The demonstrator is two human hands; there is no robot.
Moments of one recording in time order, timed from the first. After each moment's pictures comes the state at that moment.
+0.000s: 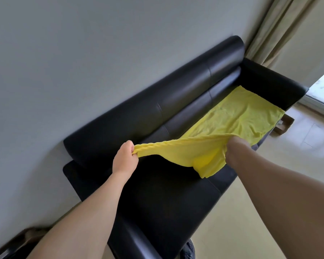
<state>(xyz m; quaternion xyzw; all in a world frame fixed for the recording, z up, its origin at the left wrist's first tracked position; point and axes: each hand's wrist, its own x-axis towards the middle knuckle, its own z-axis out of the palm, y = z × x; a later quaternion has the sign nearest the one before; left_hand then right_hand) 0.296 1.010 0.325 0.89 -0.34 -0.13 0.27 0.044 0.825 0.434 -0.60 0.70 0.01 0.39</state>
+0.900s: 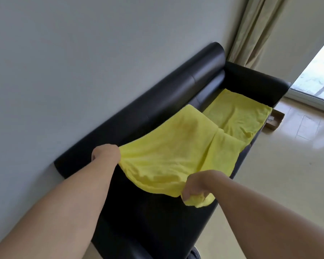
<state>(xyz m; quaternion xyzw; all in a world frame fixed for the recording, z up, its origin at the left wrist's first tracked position) 0.315 0.939 0.409 0.88 -0.35 -0.17 -0.28 0.048 0.874 0.409 -0.72 0.43 0.43 0.34</state>
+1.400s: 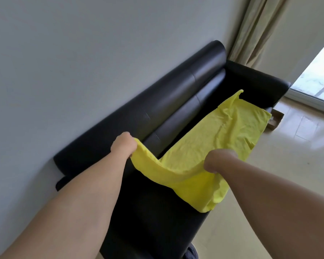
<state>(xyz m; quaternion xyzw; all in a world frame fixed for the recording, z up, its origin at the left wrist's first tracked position) 0.287 0.912 0.398 0.93 -0.28 -0.23 0.05 0.030 0.833 0.442 -0.76 0.50 0.41 0.10</state>
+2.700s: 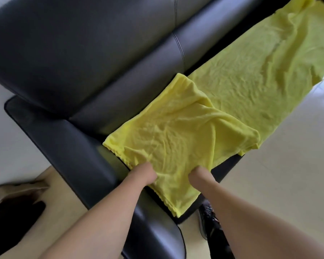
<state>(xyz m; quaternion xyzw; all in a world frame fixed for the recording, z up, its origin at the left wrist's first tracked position) 0.235 1.086 0.003 0.79 -0.33 -0.51 -0.12 0.073 0.996 0.019 -0.60 0.60 0.31 0.42</state>
